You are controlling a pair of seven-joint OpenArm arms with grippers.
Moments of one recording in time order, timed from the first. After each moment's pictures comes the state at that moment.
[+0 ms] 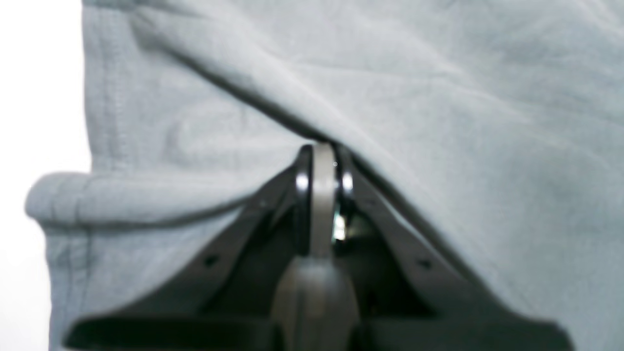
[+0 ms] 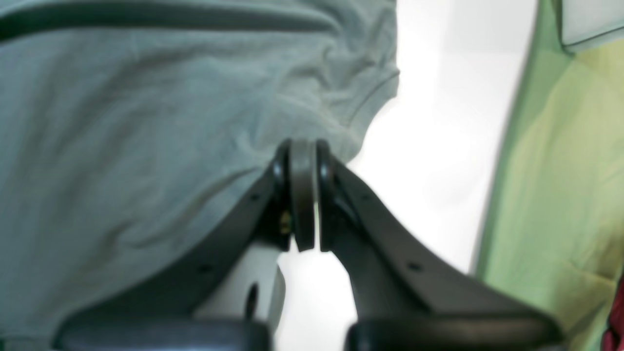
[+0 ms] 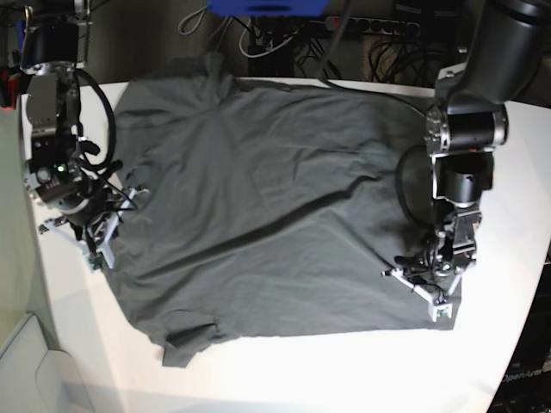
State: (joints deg) left arm -38.6 -11.4 -5.4 27.0 -5.8 -5.2 23.9; right arm 1.5 20.4 2.8 101.3 8.5 17.1 -58.0
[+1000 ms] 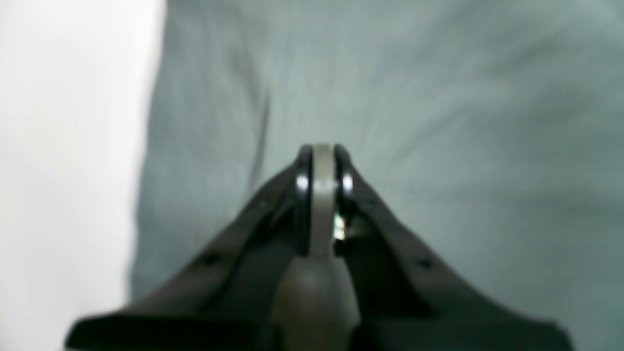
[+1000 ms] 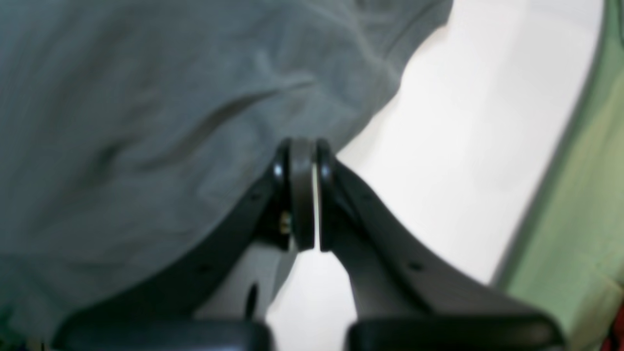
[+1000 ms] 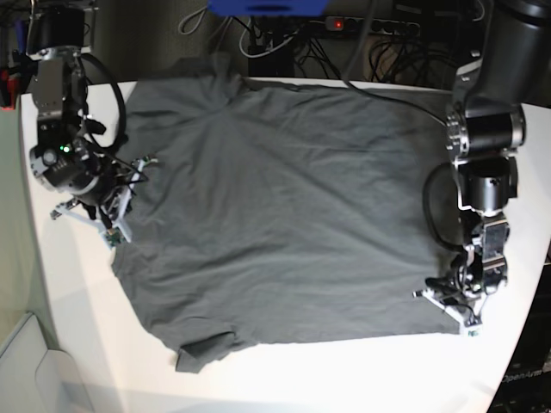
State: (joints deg) left arm -39.6 -15.7 -5.4 37.8 -5.8 -4.8 33.1; right arm -3.2 19.1 3.0 107.1 8.5 24.1 -62.9
